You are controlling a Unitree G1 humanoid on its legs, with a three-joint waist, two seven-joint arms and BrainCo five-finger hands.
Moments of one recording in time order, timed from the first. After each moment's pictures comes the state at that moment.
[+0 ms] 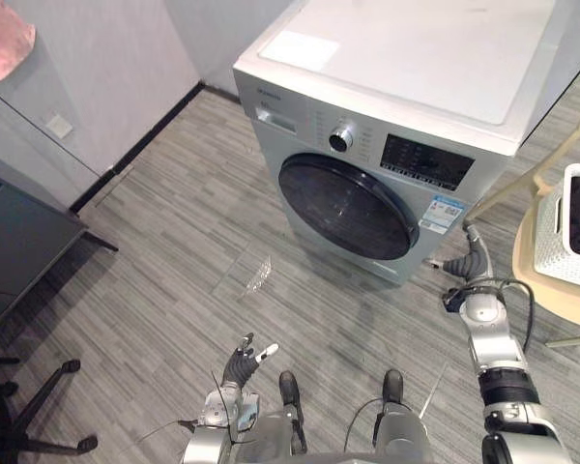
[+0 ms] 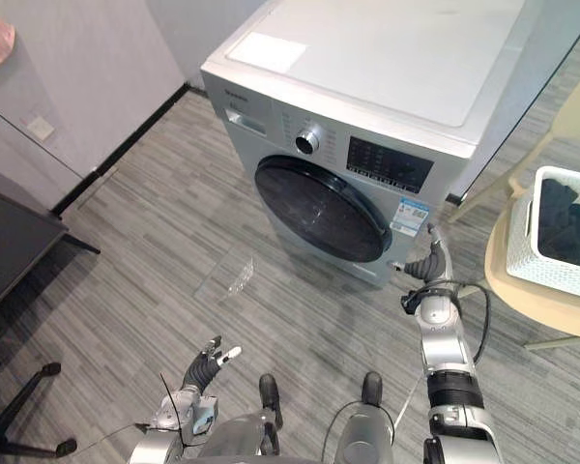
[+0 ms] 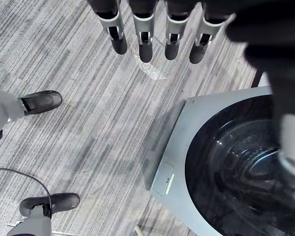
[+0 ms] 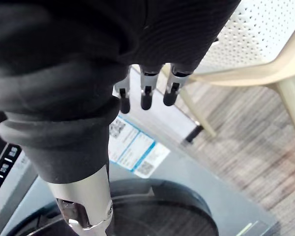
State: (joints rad) left arm 0.19 0.03 -0.09 0.38 -0.01 0.06 0.02; right arm -0.29 -0.31 -0.18 0.38 -0.31 0.07 -0.18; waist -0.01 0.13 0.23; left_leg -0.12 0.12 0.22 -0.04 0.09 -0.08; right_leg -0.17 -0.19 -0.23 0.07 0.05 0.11
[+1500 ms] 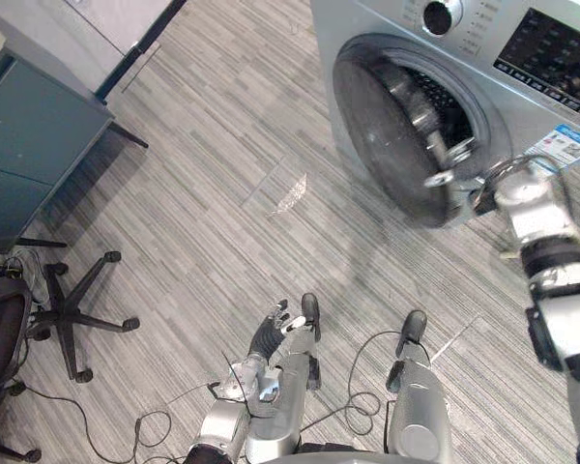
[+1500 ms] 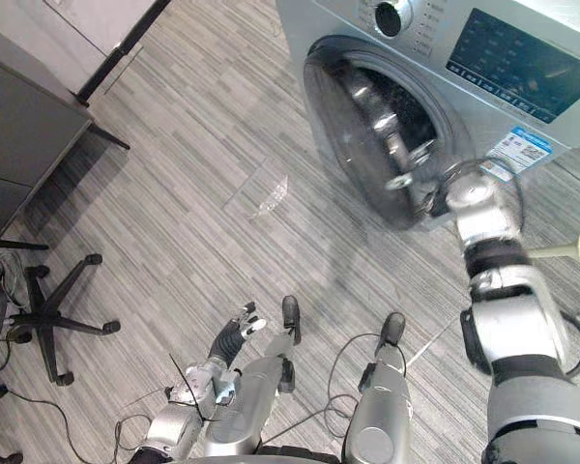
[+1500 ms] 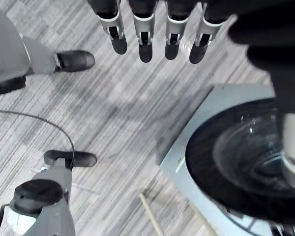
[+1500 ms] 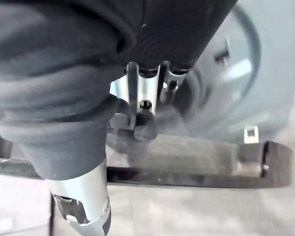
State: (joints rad) left arm 0.08 0.04 -0.27 0.32 -0.16 0.00 -0.08; right arm -0.87 -0.61 0.32 0.82 0.24 0.14 0.34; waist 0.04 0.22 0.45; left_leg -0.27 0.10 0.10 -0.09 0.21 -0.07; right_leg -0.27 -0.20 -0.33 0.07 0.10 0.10
